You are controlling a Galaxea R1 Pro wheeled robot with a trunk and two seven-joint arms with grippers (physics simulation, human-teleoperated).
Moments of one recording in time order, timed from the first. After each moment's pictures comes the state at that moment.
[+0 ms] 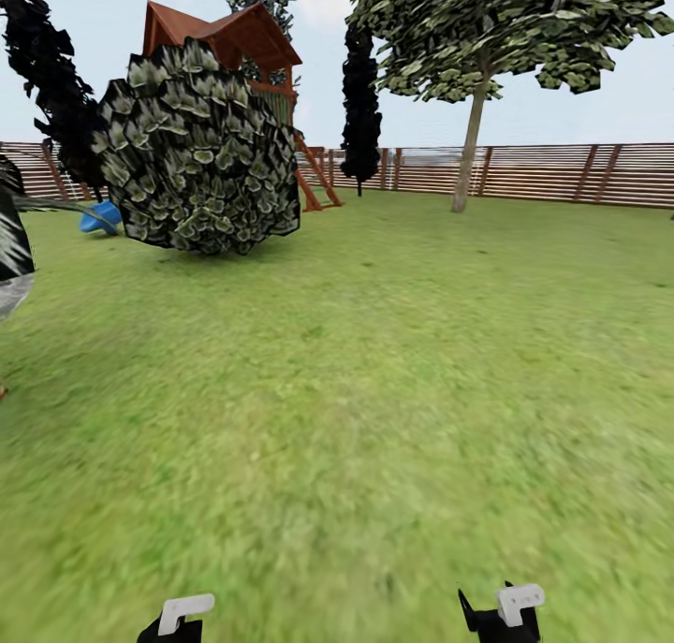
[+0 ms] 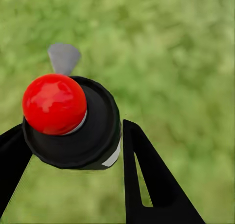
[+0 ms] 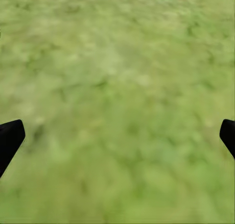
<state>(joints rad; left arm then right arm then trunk) -0.38 0.02 0.35 -0.19 -0.28 -0.29 0.12 -0.41 -0.13 0.19 -0.06 -0.13 -0.66 0.08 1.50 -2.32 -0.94</state>
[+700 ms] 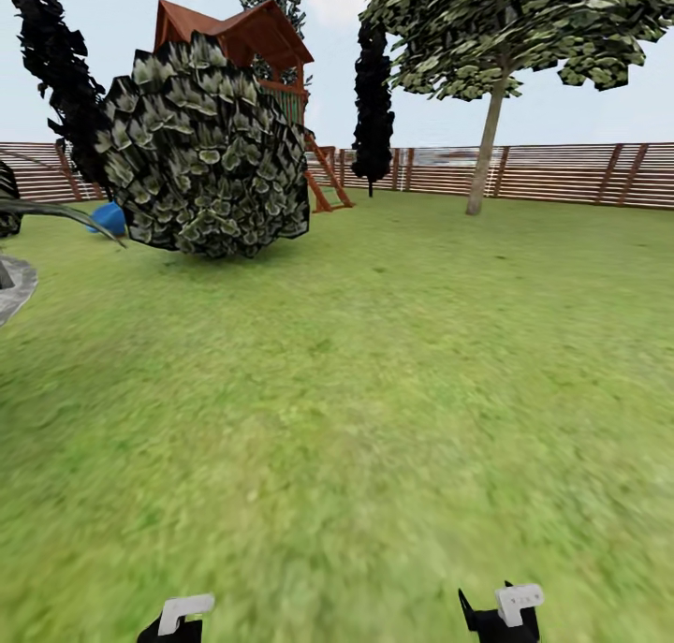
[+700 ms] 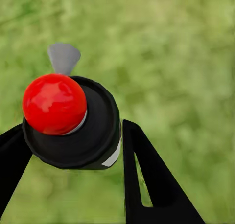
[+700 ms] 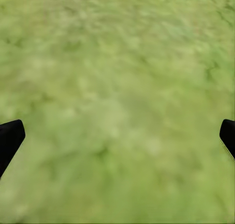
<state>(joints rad) -0.38 0.02 0.35 -0.19 -0.28 -0.29 0.12 -0.41 -0.13 0.19 -0.06 -0.13 -0.66 0.08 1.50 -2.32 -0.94</state>
